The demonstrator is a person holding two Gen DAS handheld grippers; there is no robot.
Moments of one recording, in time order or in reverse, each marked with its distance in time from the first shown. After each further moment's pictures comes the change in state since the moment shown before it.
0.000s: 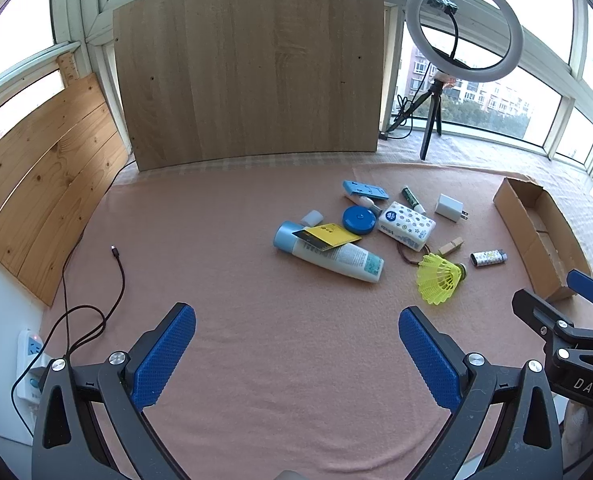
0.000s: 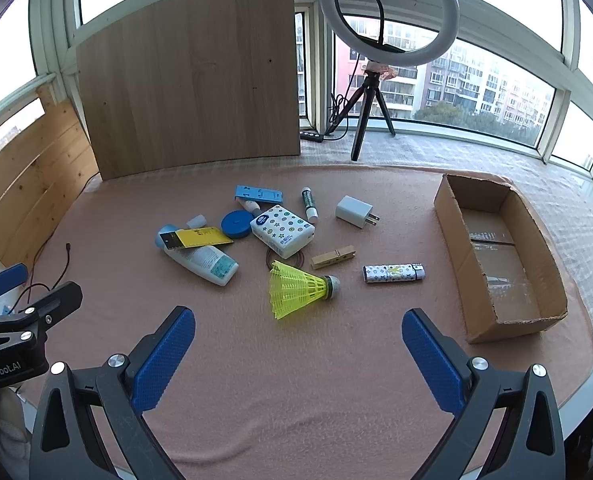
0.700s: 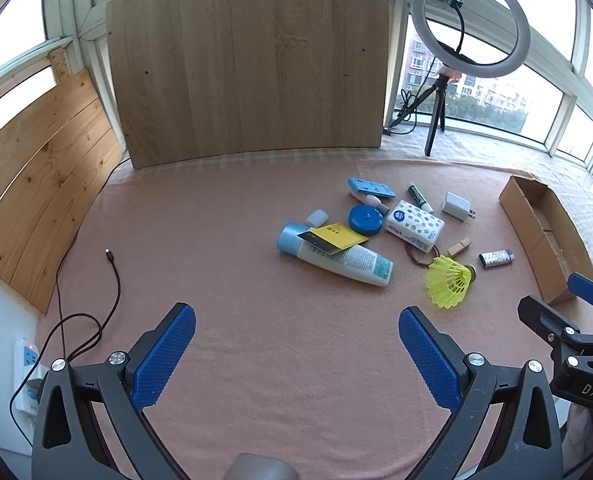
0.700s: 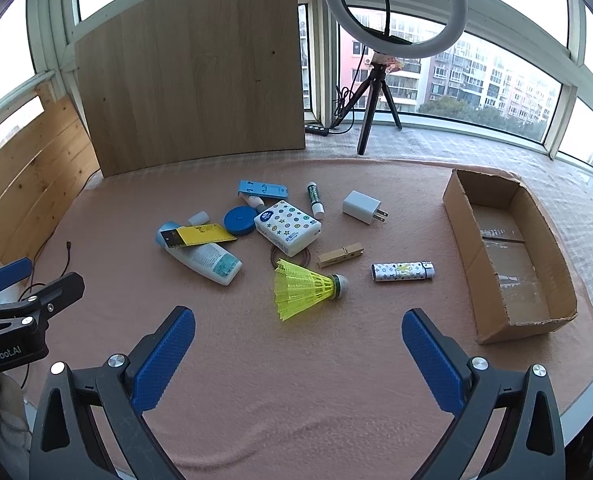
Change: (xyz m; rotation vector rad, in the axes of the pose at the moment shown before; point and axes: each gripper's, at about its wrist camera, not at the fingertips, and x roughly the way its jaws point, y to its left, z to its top) left arm 0.023 0.010 0.008 -0.039 0.022 0.025; right arm 0.013 0.003 0.004 0.006 0.023 0.017
